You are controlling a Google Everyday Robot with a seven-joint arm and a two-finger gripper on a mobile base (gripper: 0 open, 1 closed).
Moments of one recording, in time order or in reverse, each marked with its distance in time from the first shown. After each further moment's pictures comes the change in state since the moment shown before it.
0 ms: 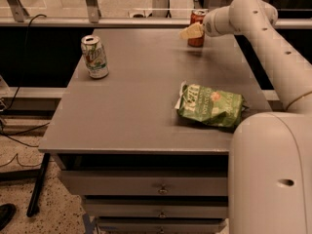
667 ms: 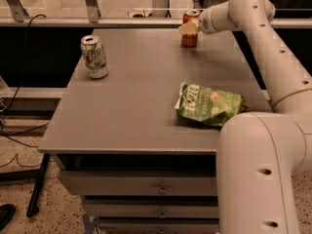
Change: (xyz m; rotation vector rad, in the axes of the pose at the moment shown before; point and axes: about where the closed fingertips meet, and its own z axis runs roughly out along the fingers) arm -0.009 0.018 0.007 -0.109 0.011 0.059
